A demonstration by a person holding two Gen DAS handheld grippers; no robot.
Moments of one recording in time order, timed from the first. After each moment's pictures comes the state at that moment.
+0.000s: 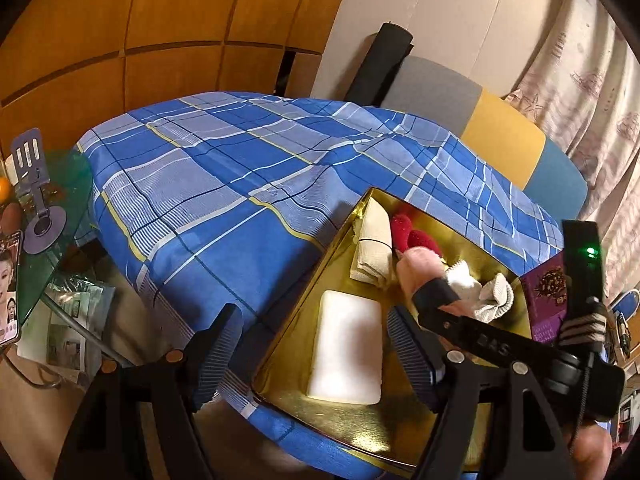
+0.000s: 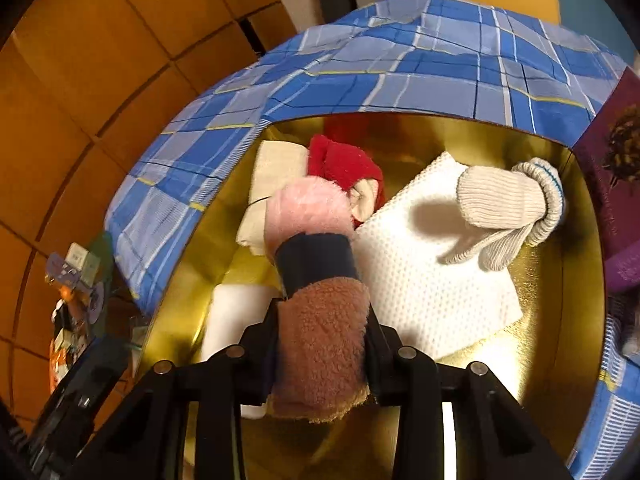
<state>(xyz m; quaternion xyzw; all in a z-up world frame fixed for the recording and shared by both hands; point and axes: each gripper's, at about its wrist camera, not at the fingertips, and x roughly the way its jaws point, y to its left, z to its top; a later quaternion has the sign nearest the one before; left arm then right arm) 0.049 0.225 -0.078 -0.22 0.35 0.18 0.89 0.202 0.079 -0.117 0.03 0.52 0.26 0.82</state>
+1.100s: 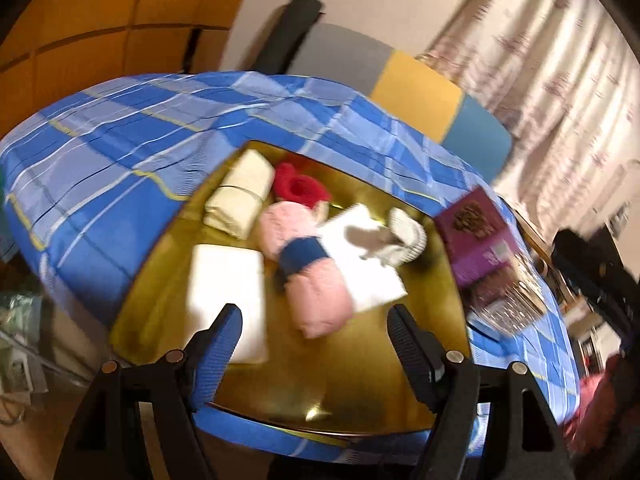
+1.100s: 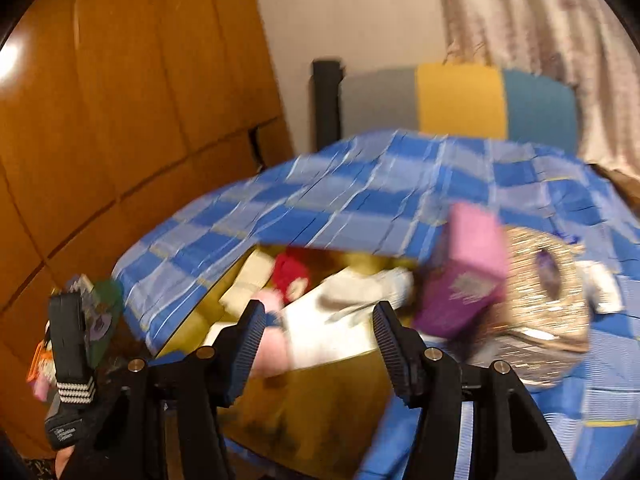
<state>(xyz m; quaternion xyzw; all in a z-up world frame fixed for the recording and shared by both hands) 0.060 0.161 -0.084 -0.21 0.37 0.00 0.91 0.100 -0.070 0.006 0.04 0.29 0.22 0.93</state>
